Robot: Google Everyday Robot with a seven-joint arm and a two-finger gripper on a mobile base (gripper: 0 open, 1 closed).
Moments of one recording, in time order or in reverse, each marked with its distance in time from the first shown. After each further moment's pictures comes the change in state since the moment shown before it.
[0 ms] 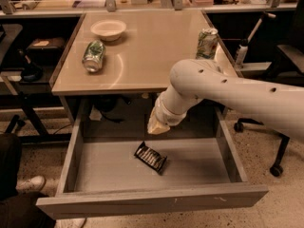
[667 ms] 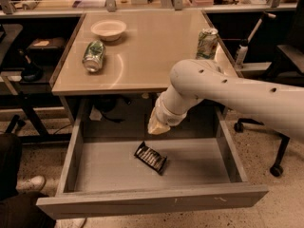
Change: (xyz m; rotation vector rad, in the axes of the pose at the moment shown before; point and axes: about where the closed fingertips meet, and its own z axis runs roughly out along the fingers) arm 0.000 0.000 0.000 0.000 0.000 0.000
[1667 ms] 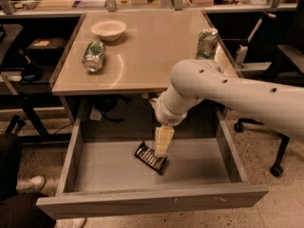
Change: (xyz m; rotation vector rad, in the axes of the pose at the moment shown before) arm 0.000 0.000 0.000 0.000 0.000 0.000
